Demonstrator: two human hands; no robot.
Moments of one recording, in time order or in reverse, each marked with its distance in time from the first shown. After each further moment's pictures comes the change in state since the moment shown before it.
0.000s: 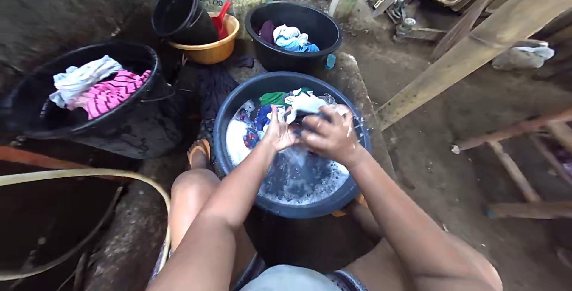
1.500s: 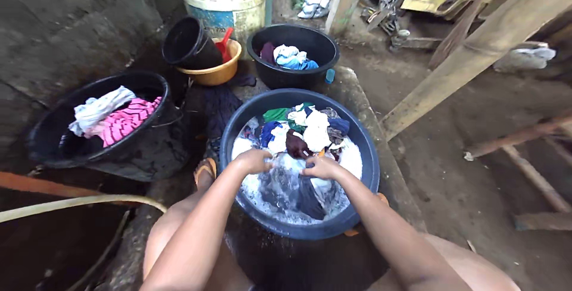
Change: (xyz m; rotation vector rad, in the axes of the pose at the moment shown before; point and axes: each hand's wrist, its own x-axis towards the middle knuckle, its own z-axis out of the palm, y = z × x) left_hand -0.069 0.076 -0.023 1.888 -0.022 -0.370; right_hand -0.033 0.010 0.068 0.582 -1.222 1.032
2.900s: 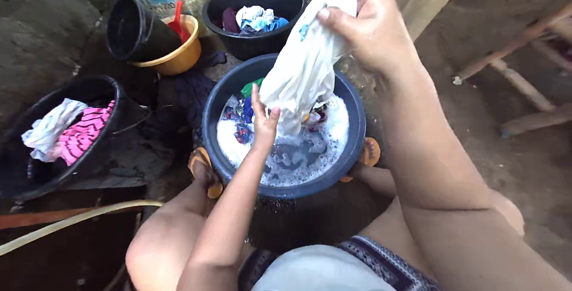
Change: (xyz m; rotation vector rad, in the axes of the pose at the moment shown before) left_hand 0.050 0.084 0.069 -0.987 0.833 0.652; right_hand -0.140 -0.034 -0.146 0.624 0.970 -0.769
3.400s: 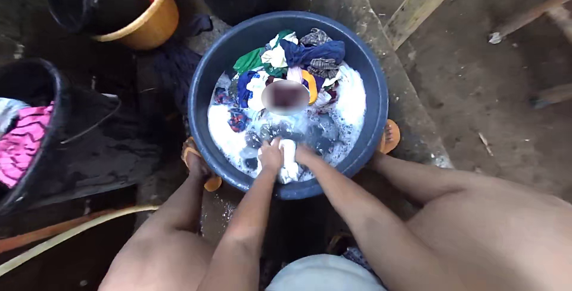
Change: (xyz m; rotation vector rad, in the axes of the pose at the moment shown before) left_hand -0.080 -0.188 -0.003 1.035 -0.551 -0.872; right_hand -0.256 0.283 0.190 -0.435 -0.909 1.201
